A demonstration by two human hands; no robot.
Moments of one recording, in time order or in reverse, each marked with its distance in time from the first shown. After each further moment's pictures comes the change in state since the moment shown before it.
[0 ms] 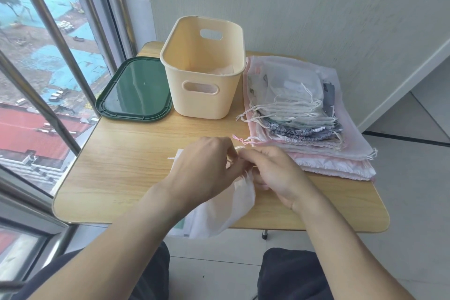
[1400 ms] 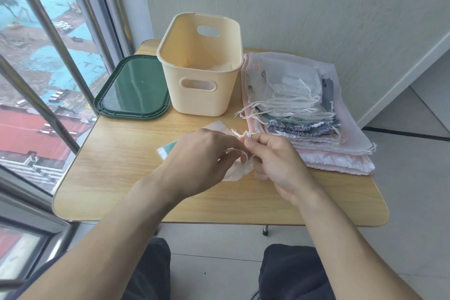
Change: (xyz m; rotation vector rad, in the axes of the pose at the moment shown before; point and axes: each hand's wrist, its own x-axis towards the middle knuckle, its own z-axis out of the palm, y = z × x) left_hand -0.001 -0.004 -0.013 -0.034 0.029 0.248; right_hand -0.001 -0.002 -0.002 0.162 0.078 -0.068
